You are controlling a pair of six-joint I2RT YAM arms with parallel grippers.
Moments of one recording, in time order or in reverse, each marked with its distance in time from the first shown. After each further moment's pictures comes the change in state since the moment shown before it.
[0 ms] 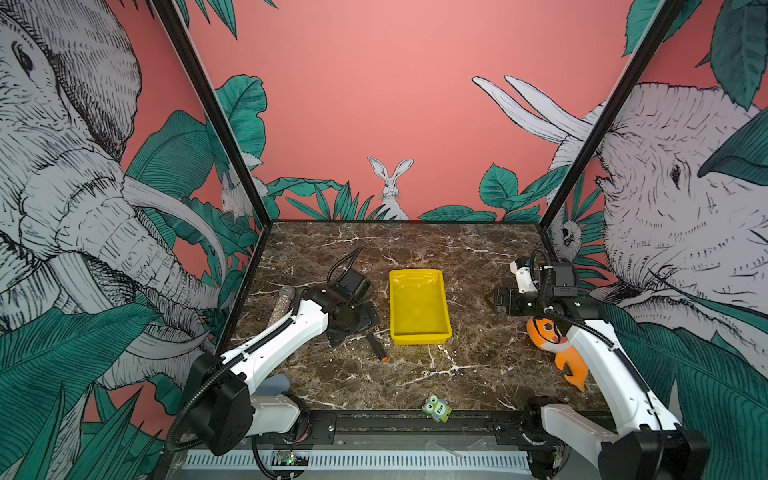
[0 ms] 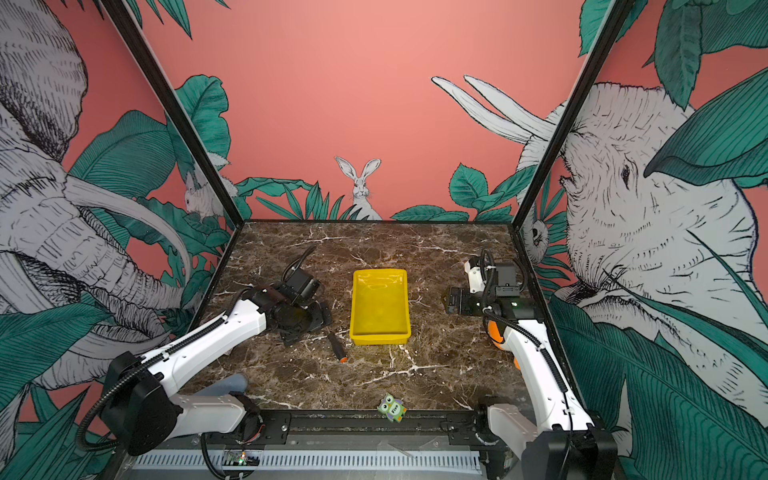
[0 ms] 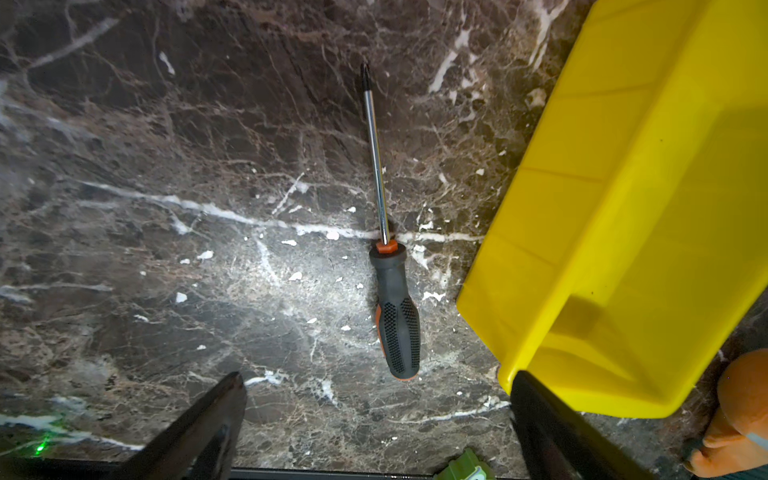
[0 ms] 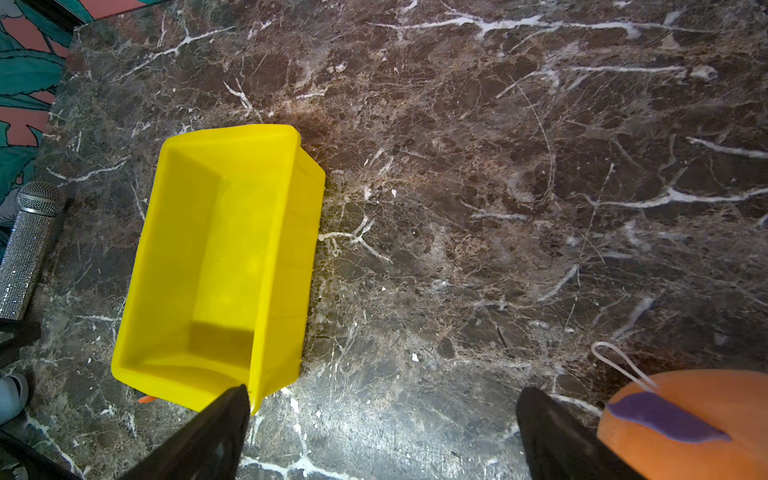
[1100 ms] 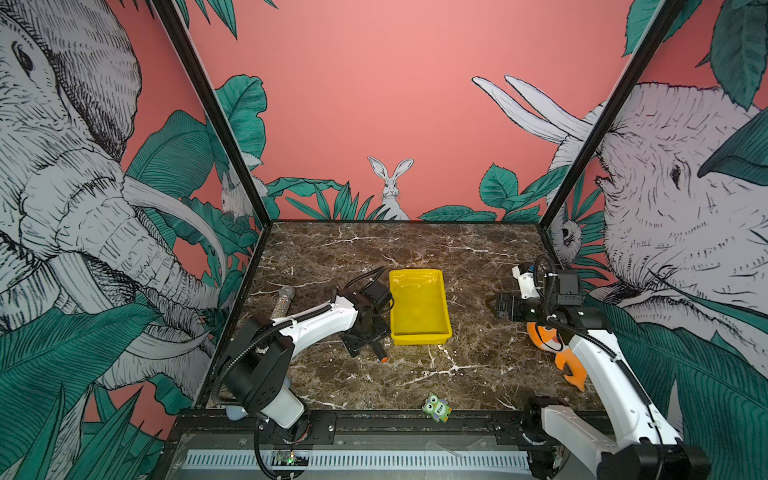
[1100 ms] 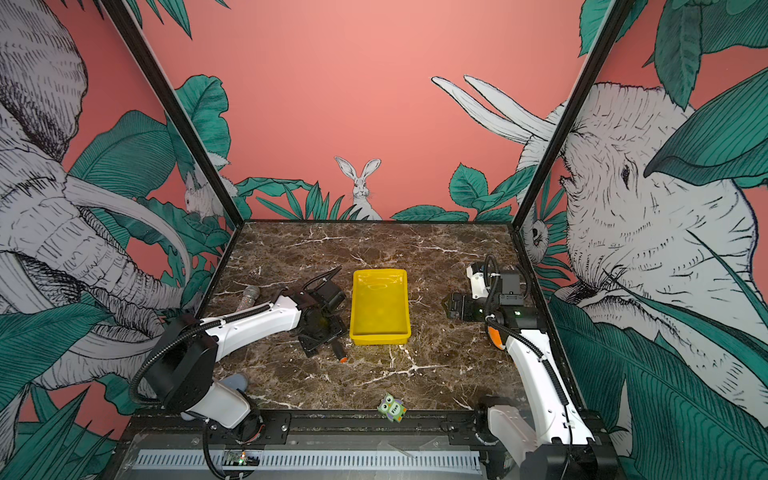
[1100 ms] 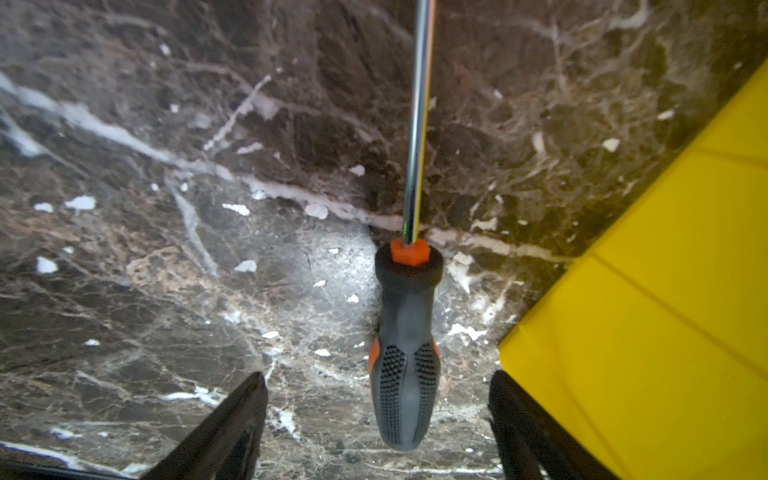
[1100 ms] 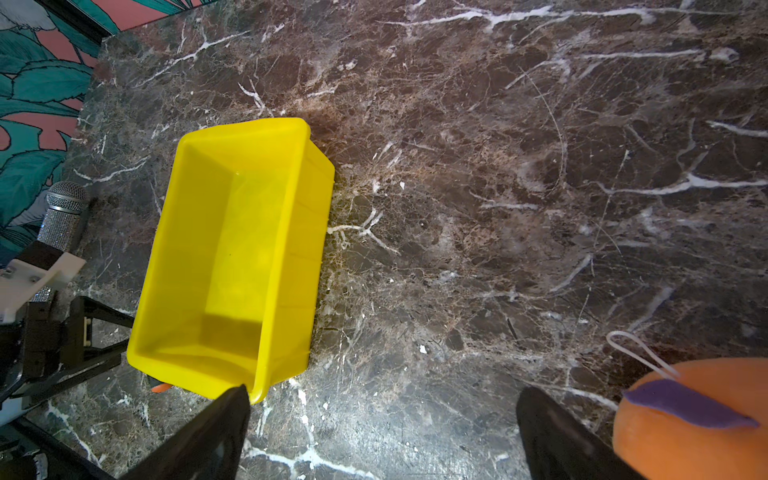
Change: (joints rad) left arm -0.097 0.240 -0.033 0.098 0.014 -0.225; right arm -0.033 -0.065 -0.060 0.015 -0.058 0.000
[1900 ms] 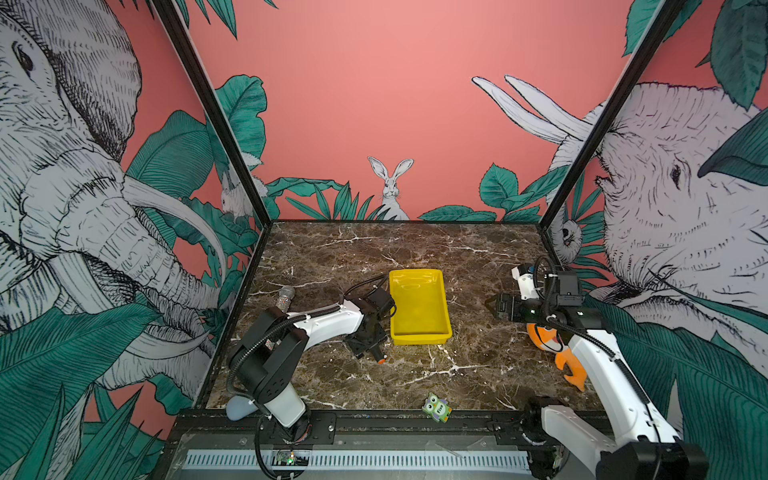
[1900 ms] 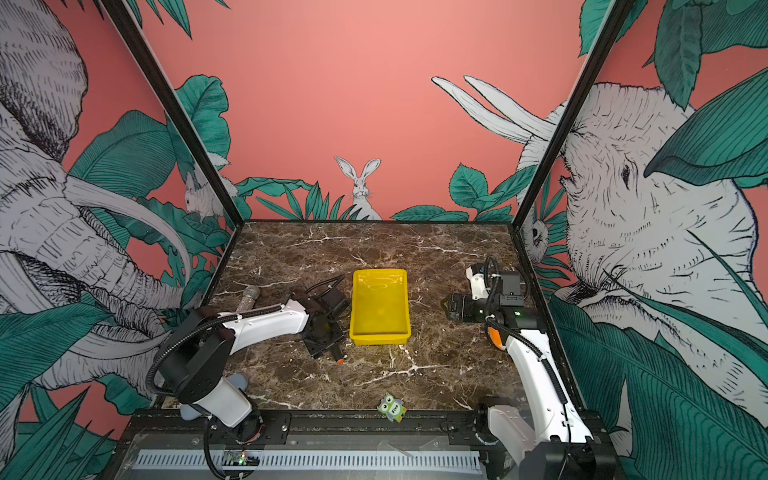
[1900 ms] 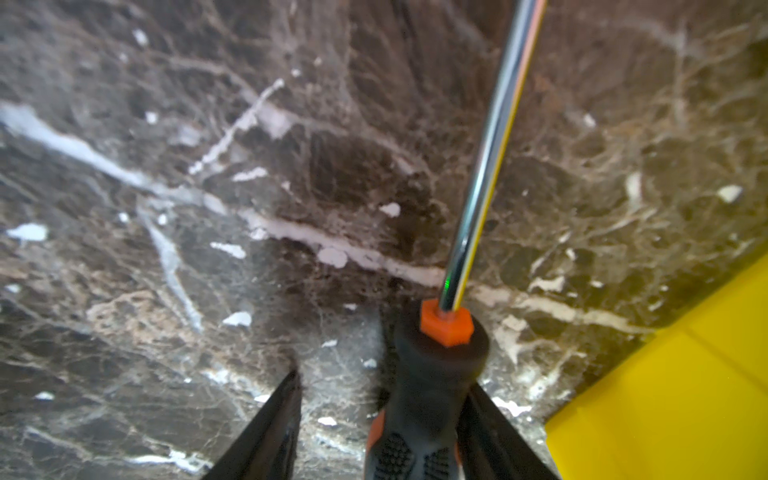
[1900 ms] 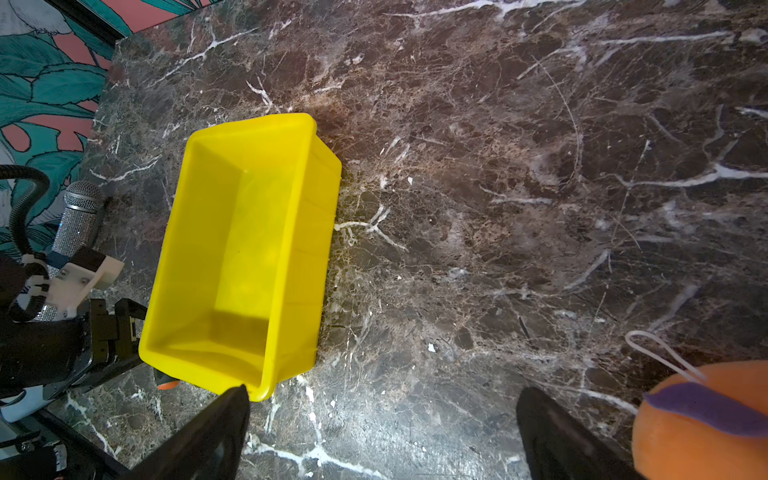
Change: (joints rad) left arm -0.019 0.068 -0.049 0.089 -0.044 -0.056; right arm -0.011 0.004 -0.014 0.009 -0.035 0.004
